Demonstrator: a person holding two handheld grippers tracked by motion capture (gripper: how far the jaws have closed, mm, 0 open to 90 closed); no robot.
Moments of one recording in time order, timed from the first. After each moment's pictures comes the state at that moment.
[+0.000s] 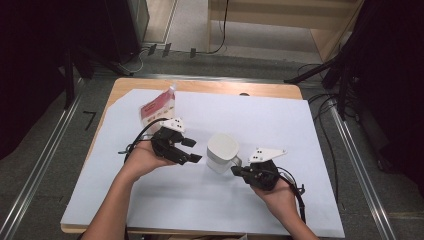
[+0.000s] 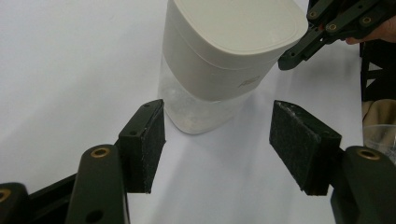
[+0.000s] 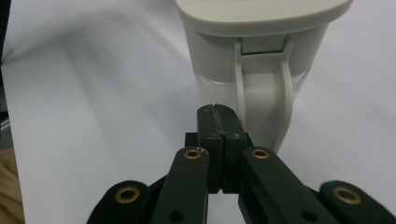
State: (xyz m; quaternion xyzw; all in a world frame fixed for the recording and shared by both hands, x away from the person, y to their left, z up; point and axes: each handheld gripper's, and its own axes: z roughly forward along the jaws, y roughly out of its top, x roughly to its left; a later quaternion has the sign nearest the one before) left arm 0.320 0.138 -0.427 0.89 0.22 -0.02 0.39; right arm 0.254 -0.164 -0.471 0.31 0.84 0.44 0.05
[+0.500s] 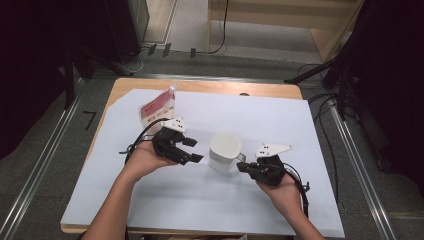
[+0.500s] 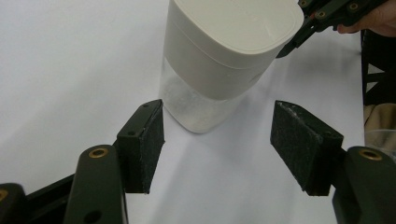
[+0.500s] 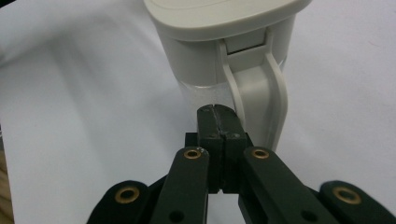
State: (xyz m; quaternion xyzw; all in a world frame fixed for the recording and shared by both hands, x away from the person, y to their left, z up) left arm 0.319 0.133 -0.427 0.89 0.23 -0.02 0.40; right arm 0.267 -0.181 -0.471 0.33 0.84 0.43 0.05
